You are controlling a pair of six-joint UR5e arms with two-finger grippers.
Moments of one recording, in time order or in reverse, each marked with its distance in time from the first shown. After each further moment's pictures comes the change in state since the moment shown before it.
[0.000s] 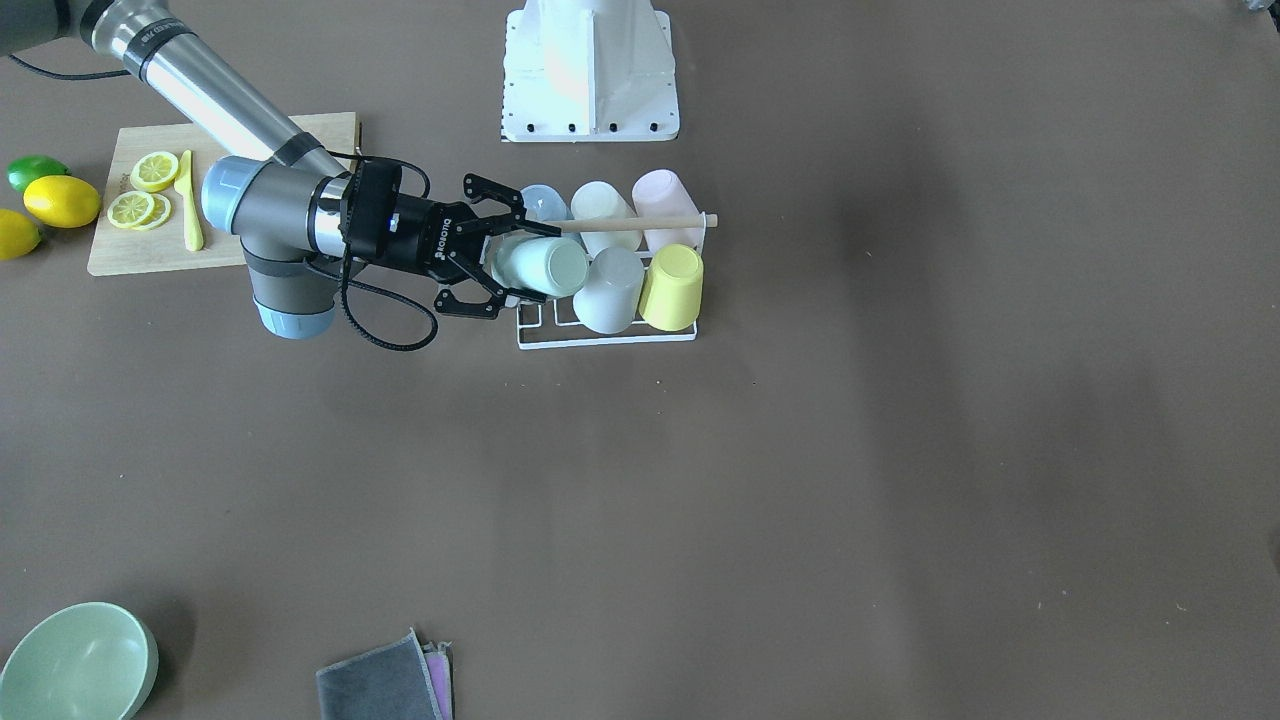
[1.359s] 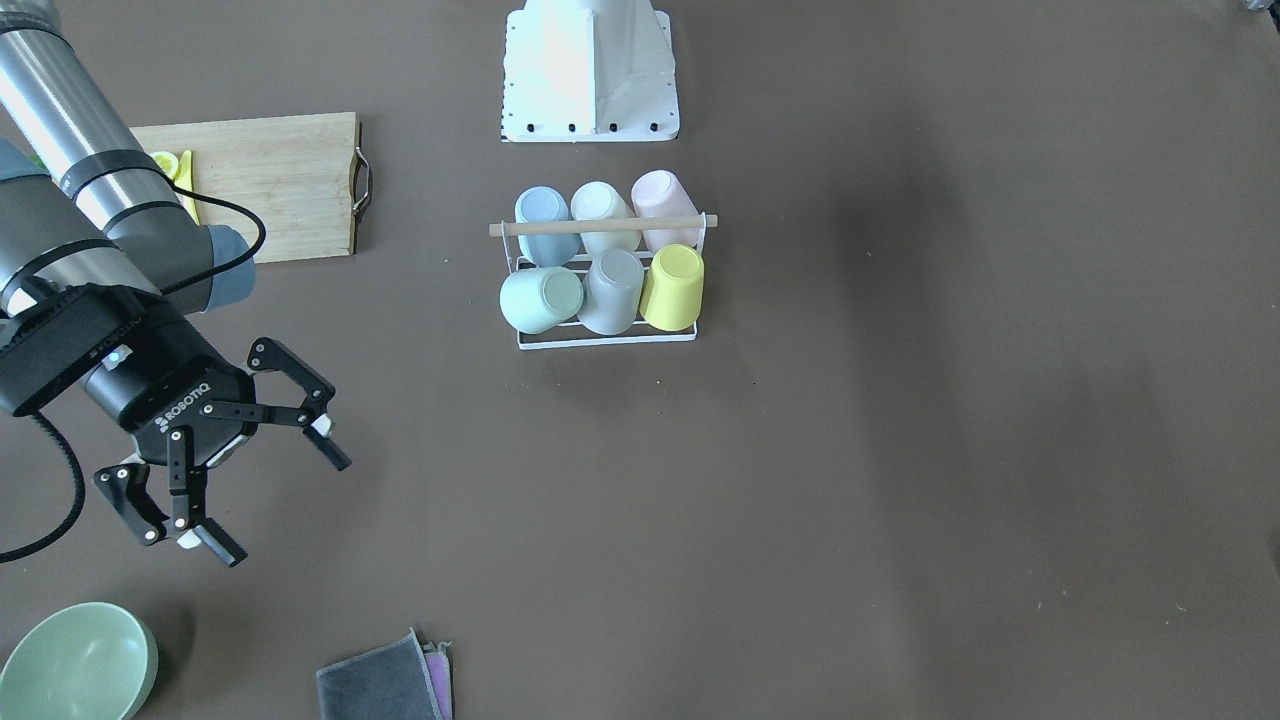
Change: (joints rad) left arm 0.000 0.004 -0.006 0.000 0.005 -0.002; right arm 0.412 -0.011 0.175 -0.719 -0.016 0.003
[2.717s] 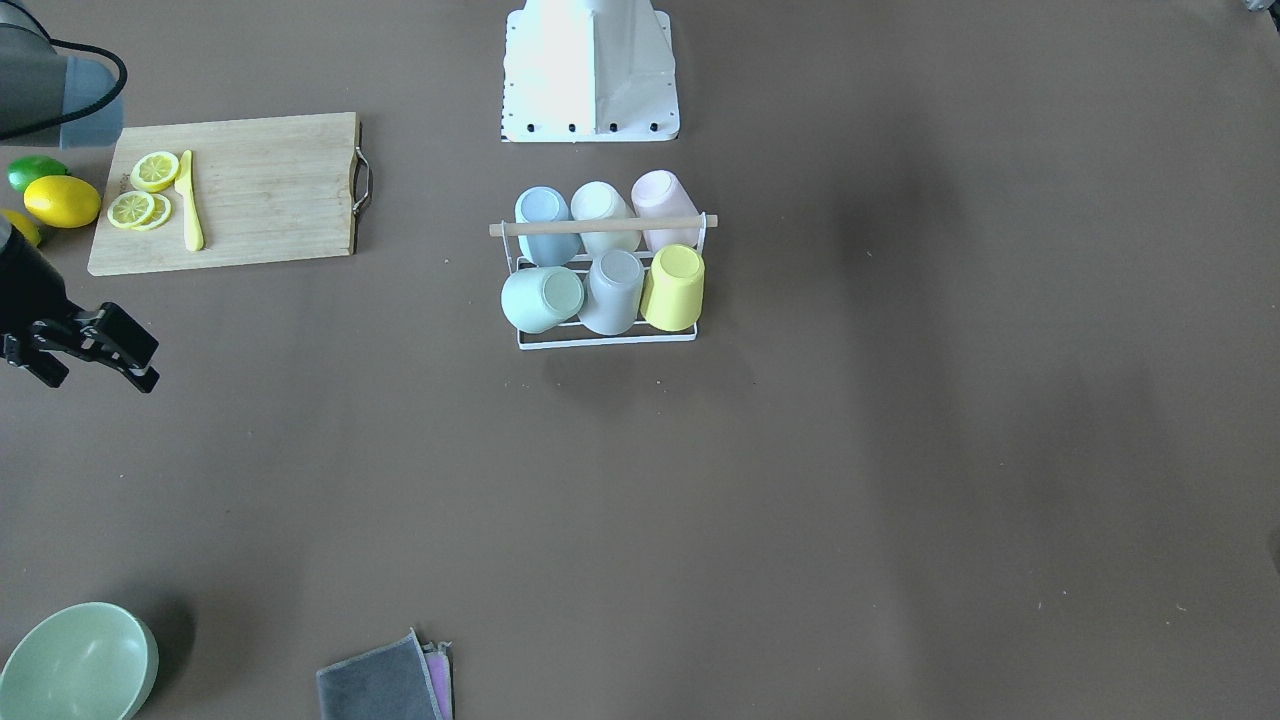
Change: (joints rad) left arm 0.000 -0.002 -0.002 -0.008 -0.003 0.002; right arm 0.123 -0.376 0.496 -1.214 0.426 0.198
